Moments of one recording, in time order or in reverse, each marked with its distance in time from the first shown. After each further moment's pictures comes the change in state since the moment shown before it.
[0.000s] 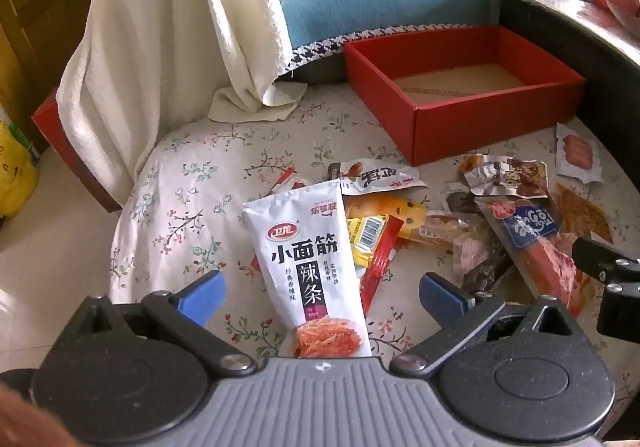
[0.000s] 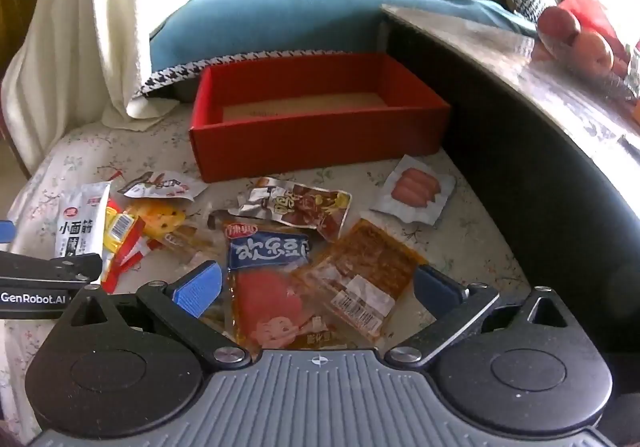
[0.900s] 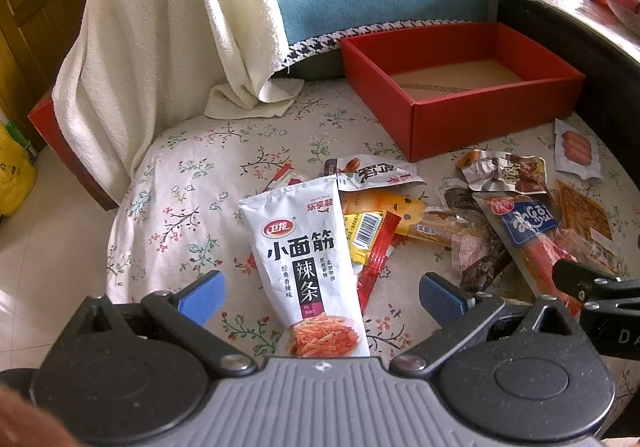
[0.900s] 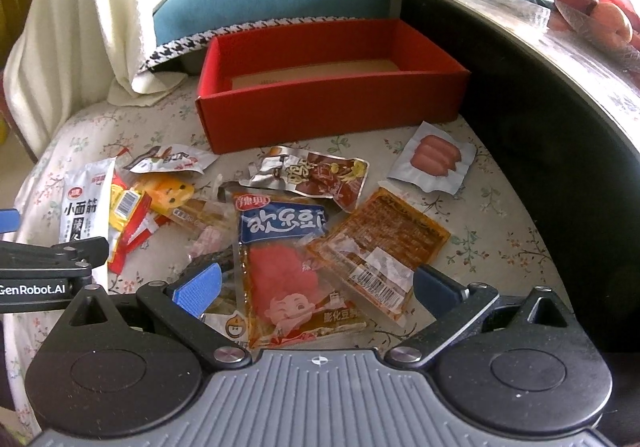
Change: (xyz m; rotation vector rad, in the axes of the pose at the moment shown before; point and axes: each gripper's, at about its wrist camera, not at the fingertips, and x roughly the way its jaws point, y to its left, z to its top) left arm 0.003 -0.003 0.000 0.001 0.010 -0.003; right arm 0.011 0.003 -0.001 0.013 0.096 0.049
